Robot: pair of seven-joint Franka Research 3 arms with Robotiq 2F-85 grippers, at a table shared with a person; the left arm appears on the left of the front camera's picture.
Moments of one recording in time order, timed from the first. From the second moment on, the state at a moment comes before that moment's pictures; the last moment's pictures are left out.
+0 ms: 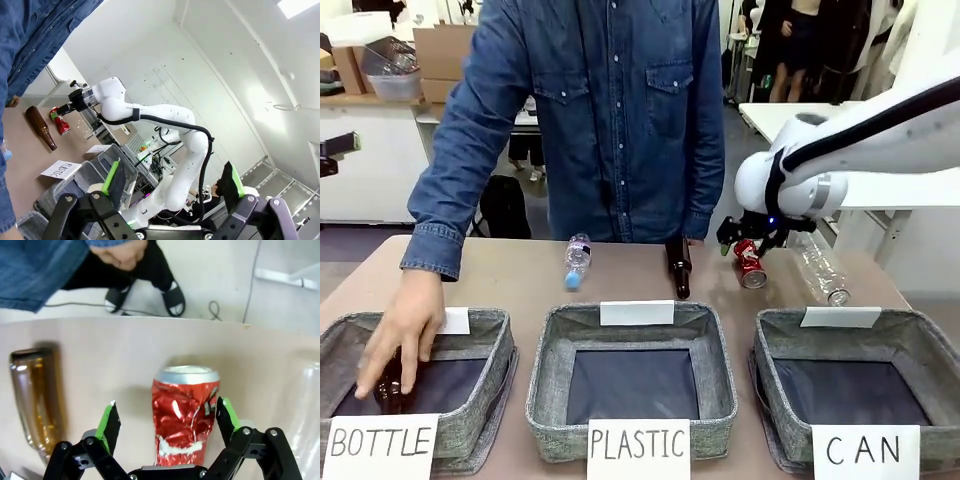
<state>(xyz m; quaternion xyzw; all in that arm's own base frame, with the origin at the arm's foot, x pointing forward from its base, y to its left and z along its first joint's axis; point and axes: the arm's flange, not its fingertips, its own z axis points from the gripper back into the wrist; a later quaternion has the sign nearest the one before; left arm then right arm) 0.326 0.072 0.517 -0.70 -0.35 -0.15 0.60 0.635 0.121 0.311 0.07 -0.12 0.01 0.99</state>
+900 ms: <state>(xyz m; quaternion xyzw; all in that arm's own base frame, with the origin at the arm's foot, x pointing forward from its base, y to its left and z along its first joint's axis) 0.326 0.072 0.517 -0.70 -0.35 -0.15 0.60 0.640 0.119 0.306 0.05 -0.11 0.01 0.99</state>
